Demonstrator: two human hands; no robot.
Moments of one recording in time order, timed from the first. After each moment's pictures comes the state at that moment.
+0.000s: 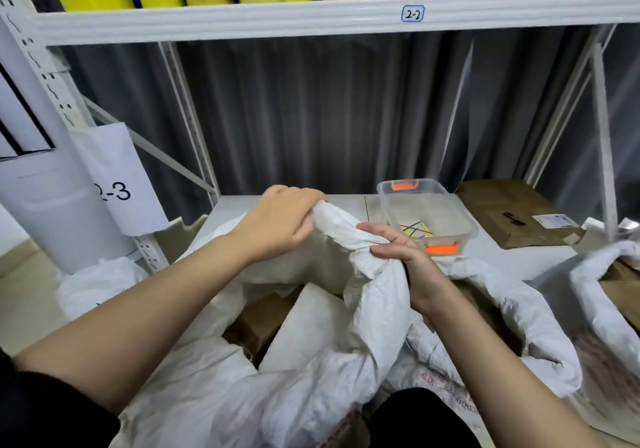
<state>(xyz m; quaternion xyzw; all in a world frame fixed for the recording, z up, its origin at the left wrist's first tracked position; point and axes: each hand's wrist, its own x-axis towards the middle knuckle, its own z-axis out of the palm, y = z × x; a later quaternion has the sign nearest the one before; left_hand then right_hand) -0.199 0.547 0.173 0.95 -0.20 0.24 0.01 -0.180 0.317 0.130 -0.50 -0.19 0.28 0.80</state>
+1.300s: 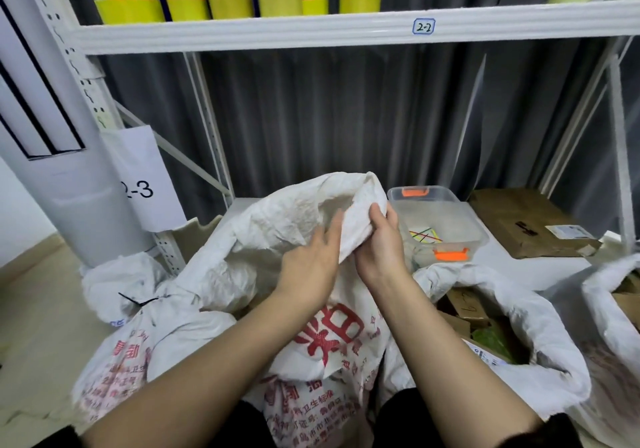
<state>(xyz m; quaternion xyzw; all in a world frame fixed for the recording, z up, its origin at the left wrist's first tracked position) -0.255 0.473 0.140 0.98 0.05 0.17 -0.02 -0.183 0.387 0.147 -0.35 0.02 0.12 0.93</state>
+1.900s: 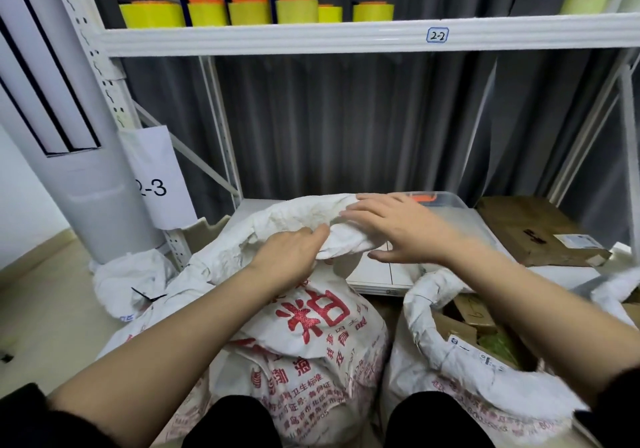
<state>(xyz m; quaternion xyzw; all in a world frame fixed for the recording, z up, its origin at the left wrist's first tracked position) -0.259 0.526 0.162 0.99 -0.03 0.12 -0.08 -0.134 0.328 0.173 -0.77 -0.59 -0.24 0.00</state>
